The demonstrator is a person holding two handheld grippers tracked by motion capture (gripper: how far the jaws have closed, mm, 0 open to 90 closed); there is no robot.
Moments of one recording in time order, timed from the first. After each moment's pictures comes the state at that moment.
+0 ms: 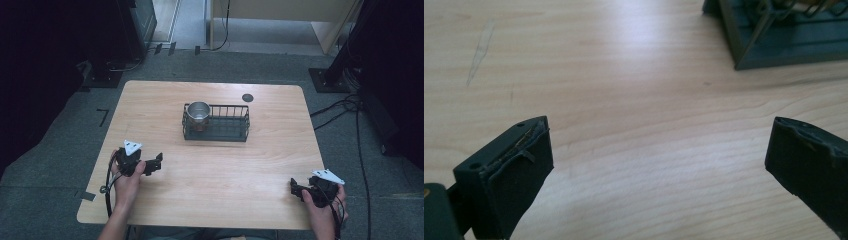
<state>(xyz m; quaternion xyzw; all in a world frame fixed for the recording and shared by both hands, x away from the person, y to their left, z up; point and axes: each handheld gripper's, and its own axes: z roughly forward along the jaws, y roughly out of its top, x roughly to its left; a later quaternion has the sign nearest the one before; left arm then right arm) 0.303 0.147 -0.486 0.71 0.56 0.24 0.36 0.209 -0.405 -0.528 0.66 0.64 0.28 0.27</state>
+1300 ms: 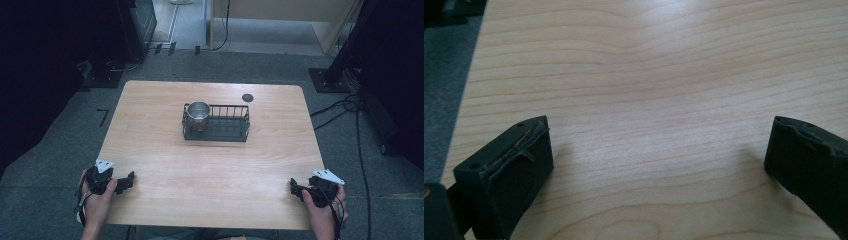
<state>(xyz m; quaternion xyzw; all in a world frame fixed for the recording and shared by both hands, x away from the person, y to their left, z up) 0.271 0.231 -0.518 0.72 0.58 0.24 0.28 0.209 -0.405 -0.528 0.66 0.64 0.28 0.27</state>
